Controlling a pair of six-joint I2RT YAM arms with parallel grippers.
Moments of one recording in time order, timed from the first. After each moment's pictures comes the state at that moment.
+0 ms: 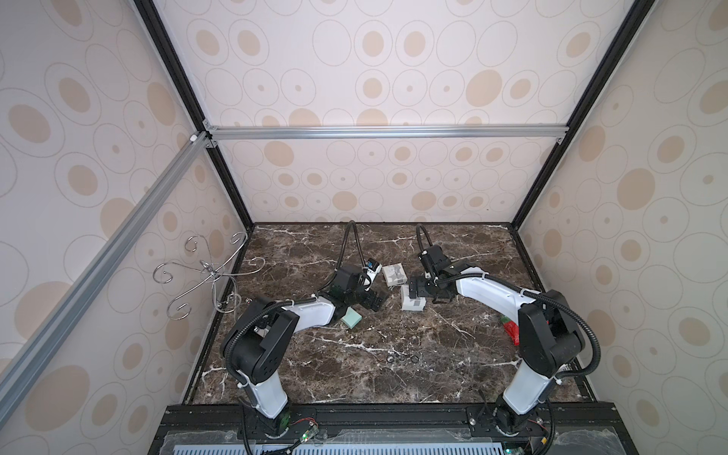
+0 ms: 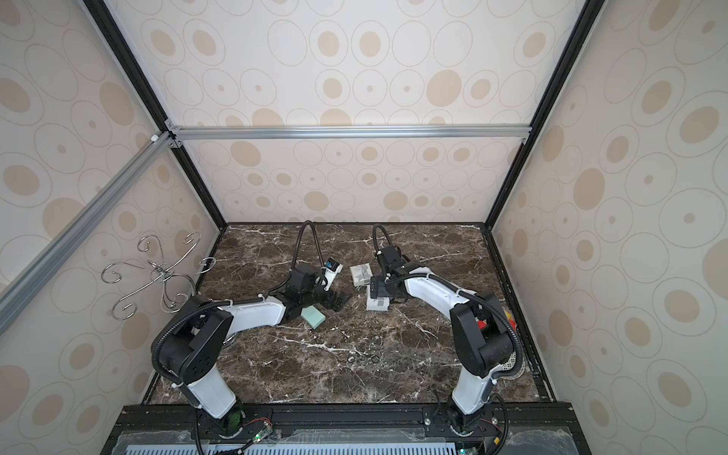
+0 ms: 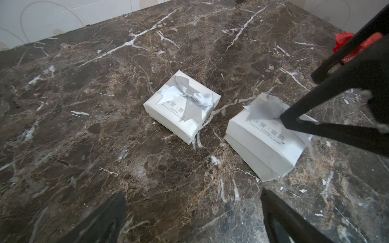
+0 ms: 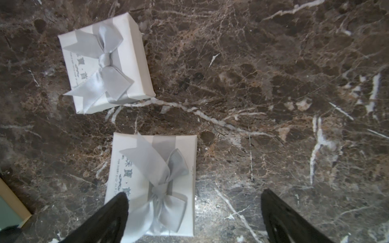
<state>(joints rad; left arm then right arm) -0.55 1.72 0.86 0.27 0.20 0.02 0.50 1.74 1.22 -0.61 0.12 0.46</state>
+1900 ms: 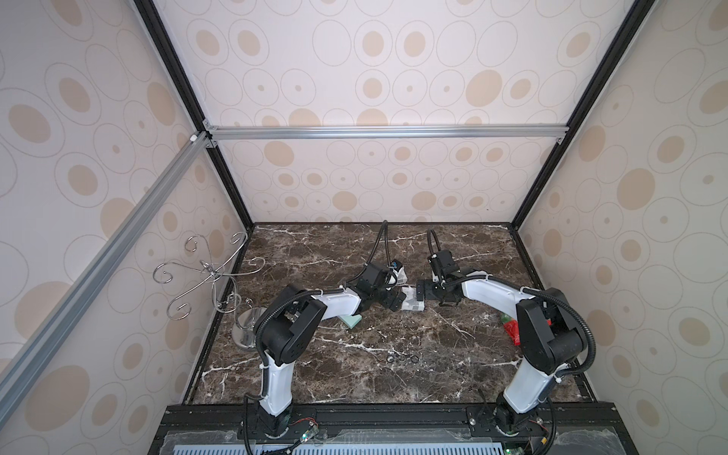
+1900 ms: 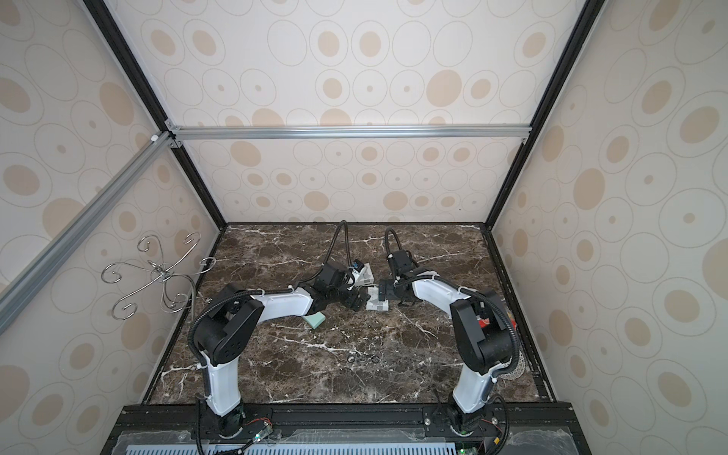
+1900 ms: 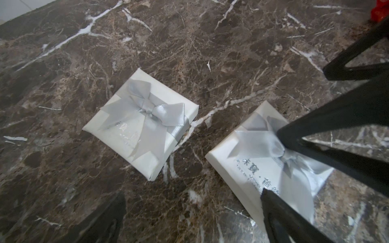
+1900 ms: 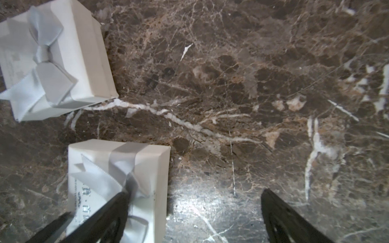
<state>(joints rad) -0.68 1.94 1.12 0.11 0.08 0.03 0.41 1.75 1.12 -0.50 0.08 0.41</state>
